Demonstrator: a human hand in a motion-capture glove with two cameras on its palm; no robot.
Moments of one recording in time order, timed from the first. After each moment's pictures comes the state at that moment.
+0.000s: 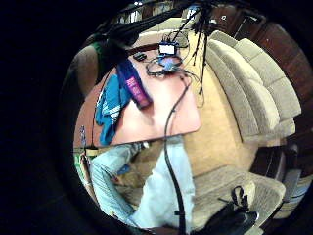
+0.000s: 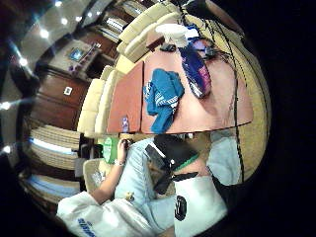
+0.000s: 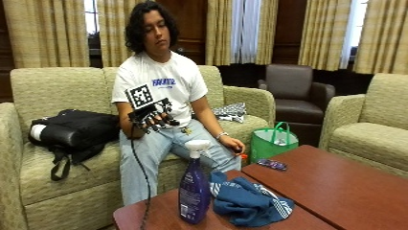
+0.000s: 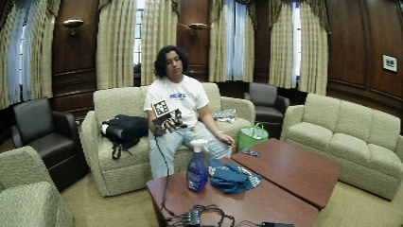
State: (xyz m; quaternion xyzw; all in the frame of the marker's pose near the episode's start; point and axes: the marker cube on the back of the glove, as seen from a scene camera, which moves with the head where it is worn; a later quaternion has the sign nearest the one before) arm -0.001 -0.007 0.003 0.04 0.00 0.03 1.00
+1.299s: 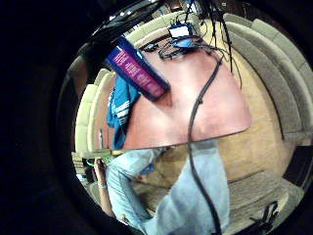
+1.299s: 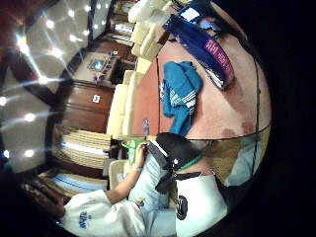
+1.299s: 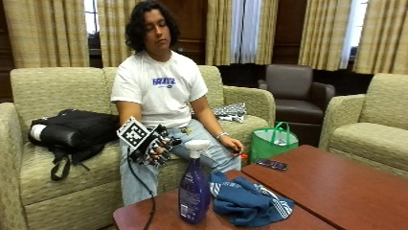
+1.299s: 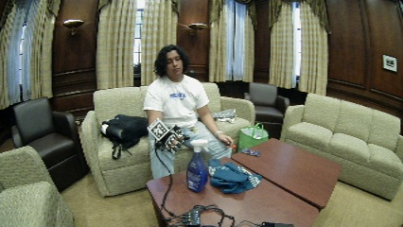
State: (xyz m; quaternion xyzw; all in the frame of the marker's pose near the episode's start) arm 0.038 -0.044 0.103 0.05 -0.19 0.02 0.98
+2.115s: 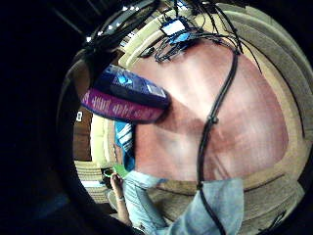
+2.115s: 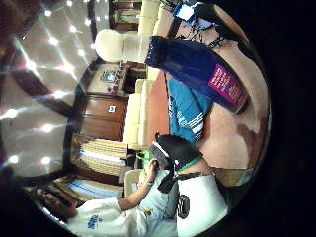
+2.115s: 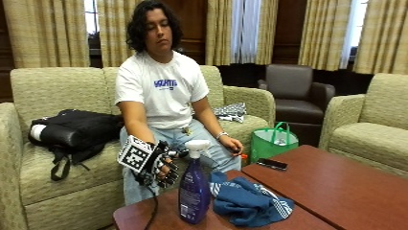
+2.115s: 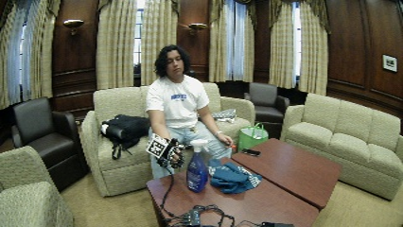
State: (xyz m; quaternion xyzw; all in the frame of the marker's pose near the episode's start) arm 0.051 -0.102 0.152 -0.01 -0.30 0.04 0.95
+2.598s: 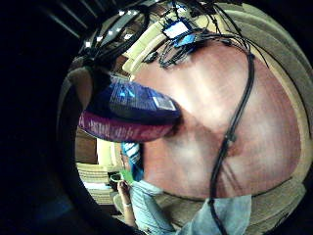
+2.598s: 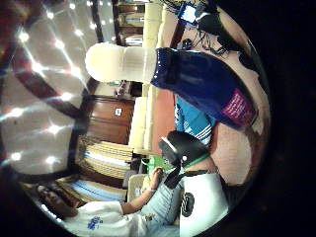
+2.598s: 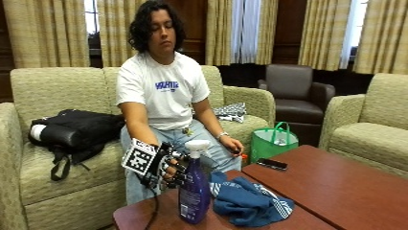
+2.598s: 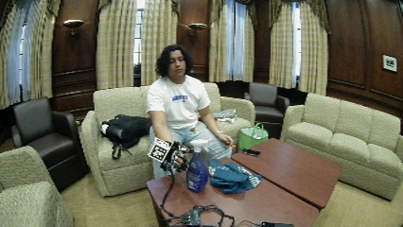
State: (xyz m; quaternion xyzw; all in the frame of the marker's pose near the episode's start) arm 0.040 -0.132 0.160 0.05 -0.33 0.02 0.94
